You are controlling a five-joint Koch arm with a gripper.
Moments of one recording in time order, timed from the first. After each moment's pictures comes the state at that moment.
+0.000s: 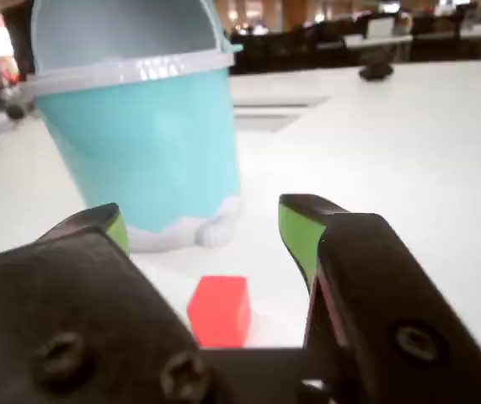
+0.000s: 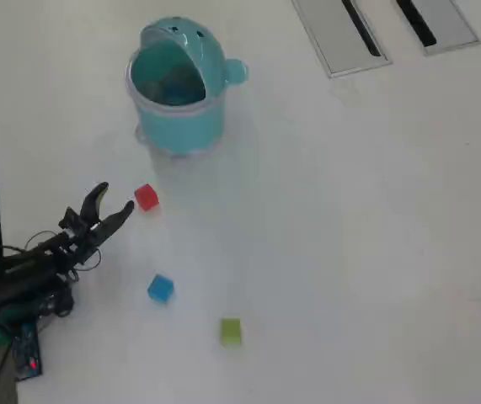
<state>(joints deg) -31.4 131.1 168.8 -38.3 -86.3</state>
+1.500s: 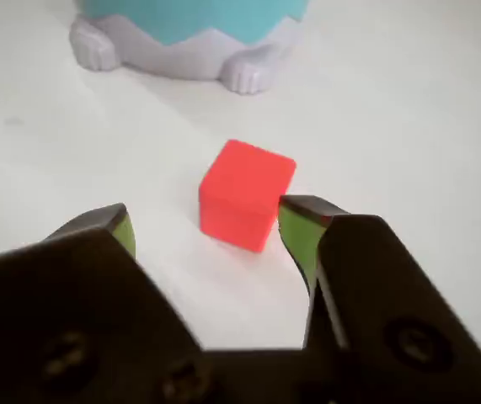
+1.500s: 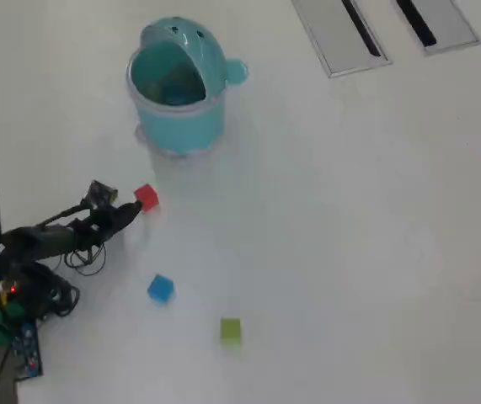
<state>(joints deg) -37.5 99.8 154.9 -27.2 -97.7</state>
